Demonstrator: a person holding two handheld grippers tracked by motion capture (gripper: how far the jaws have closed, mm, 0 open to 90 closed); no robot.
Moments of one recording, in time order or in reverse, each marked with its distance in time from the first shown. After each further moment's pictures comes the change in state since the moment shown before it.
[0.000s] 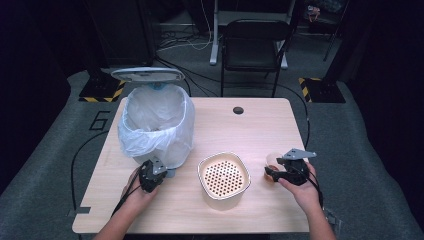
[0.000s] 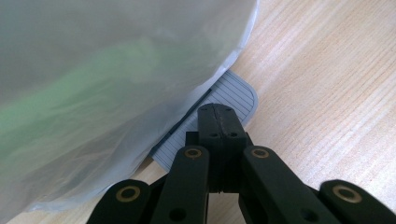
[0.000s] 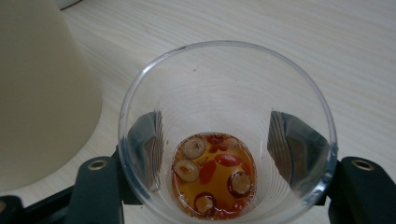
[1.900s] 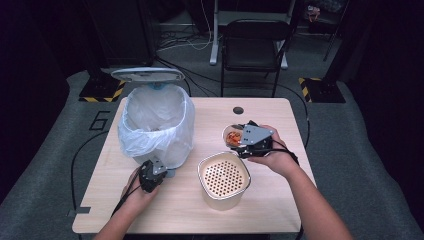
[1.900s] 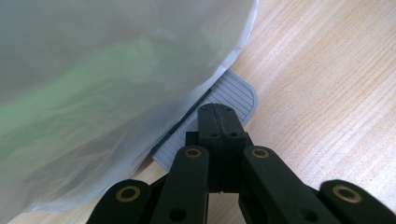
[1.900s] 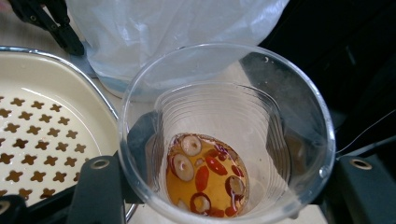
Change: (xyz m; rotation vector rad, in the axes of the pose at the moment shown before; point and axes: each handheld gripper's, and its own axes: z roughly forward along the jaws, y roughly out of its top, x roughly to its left) left arm 0.000 0.000 0.001 -0.003 -0.014 0.001; right arm 0.071 0.133 0.018 -0.280 0.137 -0.766
